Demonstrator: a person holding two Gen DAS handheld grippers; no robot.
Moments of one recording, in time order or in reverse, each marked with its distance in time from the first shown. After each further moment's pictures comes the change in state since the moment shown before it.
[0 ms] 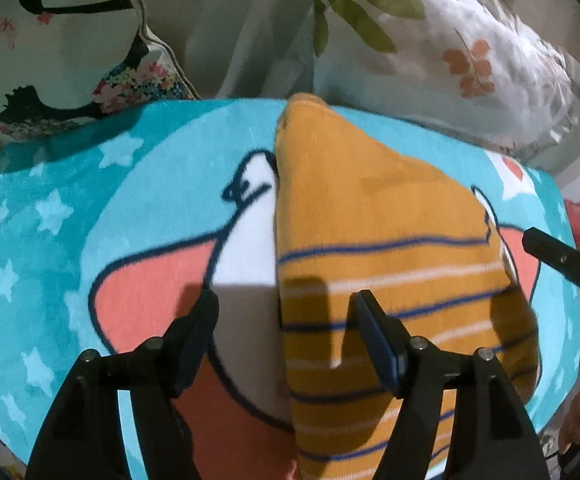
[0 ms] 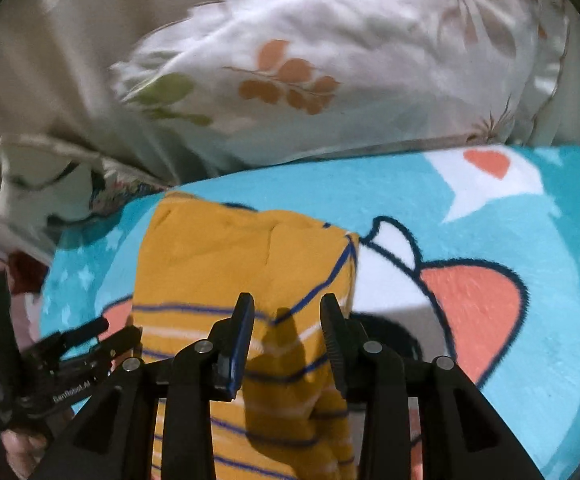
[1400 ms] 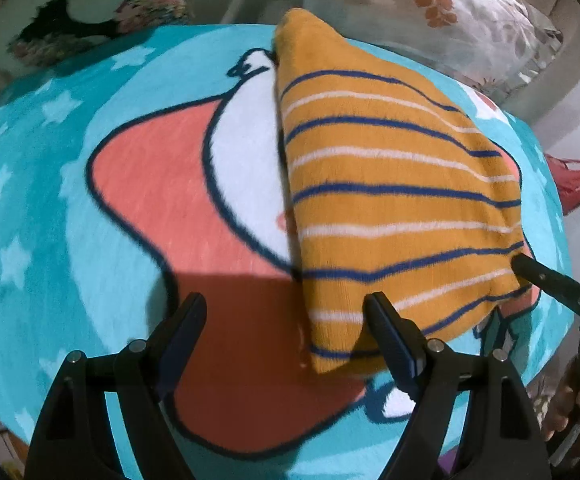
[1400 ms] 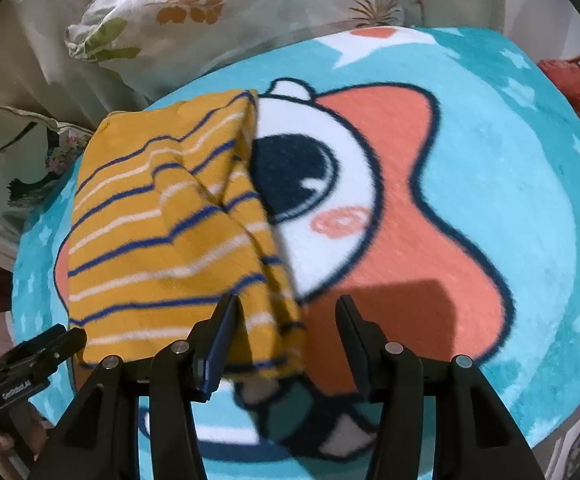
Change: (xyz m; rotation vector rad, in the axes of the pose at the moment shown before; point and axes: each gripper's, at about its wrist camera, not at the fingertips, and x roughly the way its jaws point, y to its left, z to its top) left arm -0.017 0.012 -0.109 -0.004 0.068 -0.063; right arm -0.021 -0.050 -0.135 0.202 0.076 -0.111
